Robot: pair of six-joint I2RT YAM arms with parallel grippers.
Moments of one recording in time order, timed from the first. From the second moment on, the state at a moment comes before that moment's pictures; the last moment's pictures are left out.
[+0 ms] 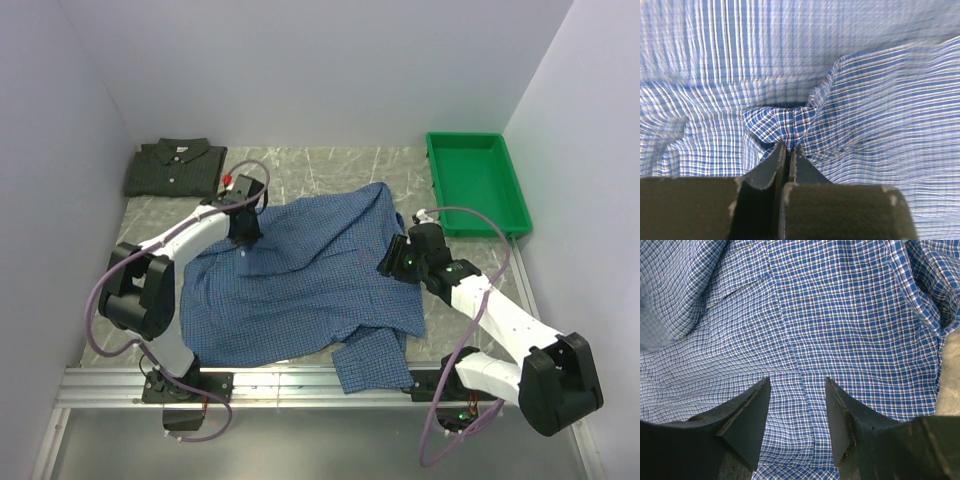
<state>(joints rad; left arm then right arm) -0.39 1.67 1.17 -0.61 -0.25 -0.60 0.40 1.10 0.63 -0.32 -0.02 0.62</state>
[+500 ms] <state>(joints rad) -0.37 2.11 2.30 -0.55 -0.64 -0.25 0.40 1.04 0.63 -0.34 -0.05 0.58</state>
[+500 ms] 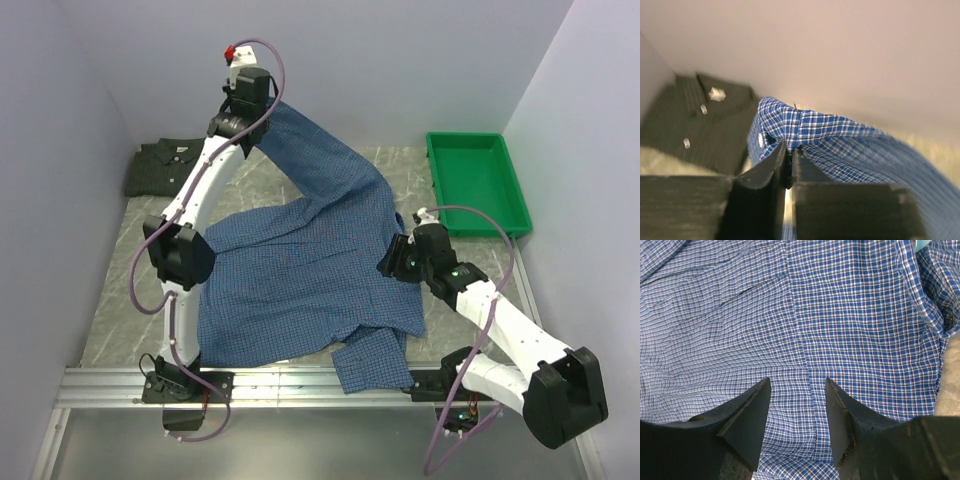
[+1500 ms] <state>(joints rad) -0.15 1.46 1.00 -0.48 -0.36 -0.88 0.55 1.33 0.72 -0.30 -0.07 0.48</state>
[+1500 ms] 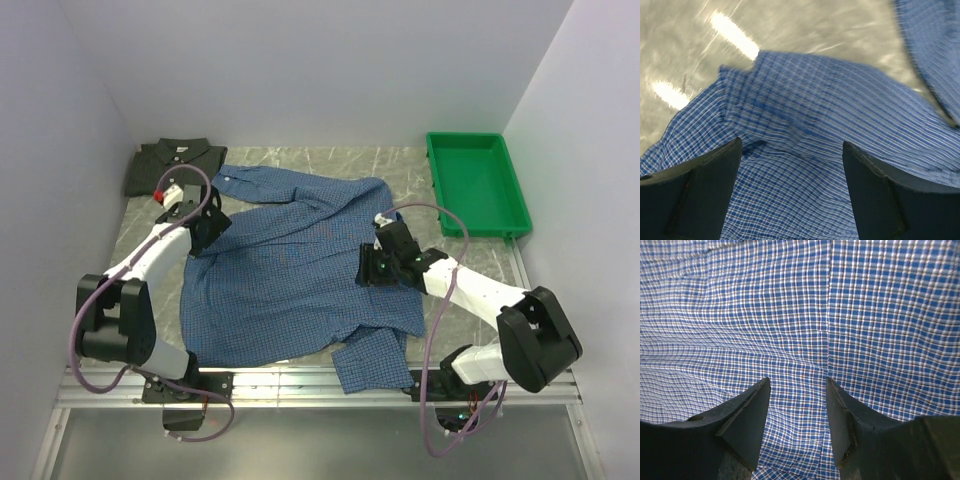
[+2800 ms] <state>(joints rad) 0.02 2.09 1.60 -0.41 -0.25 -0.92 0.57 1.36 0.72 -0.30 -0.02 0.48</state>
